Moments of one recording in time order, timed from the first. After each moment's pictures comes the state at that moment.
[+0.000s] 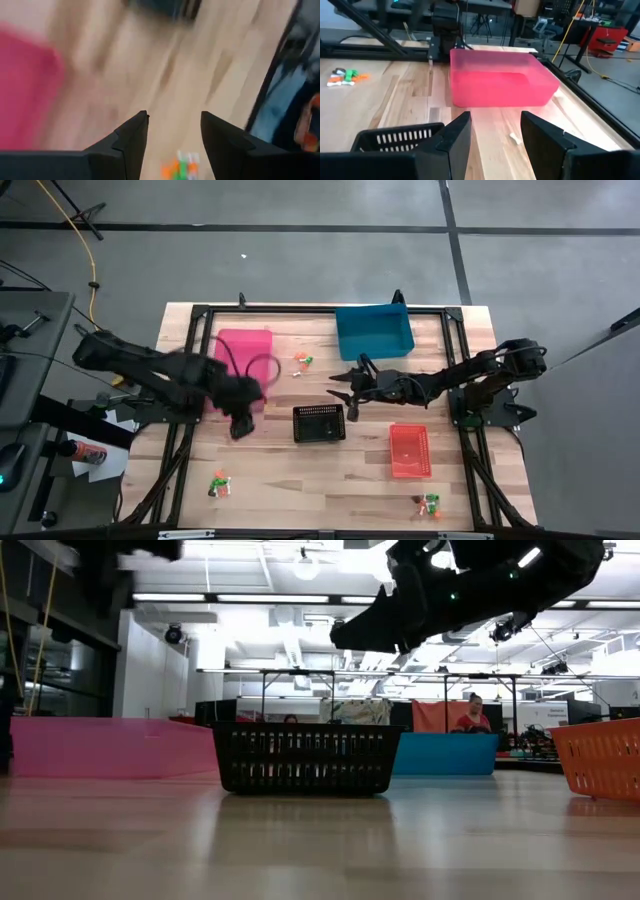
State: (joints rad) left arm -0.26 1.19 1.04 -1.04 0.15 -0.74; right arm 0.08 1.56 0.66 0.69 0.28 -0.06
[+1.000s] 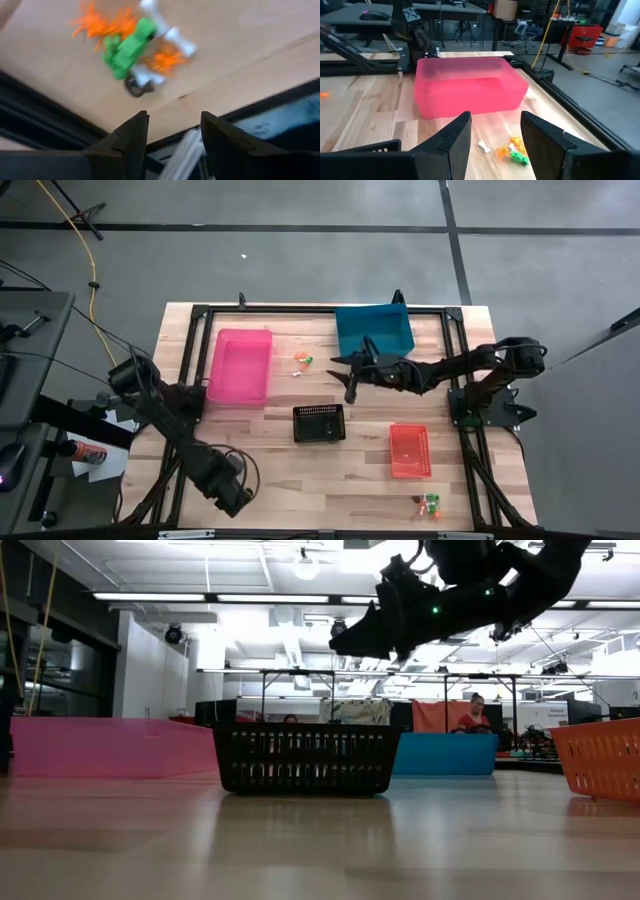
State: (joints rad) left arm -0.88 1.70 1.04 -0.80 0.38 -1.80; right arm -0.06 1.56 0.66 0.73 0.20 -0.05
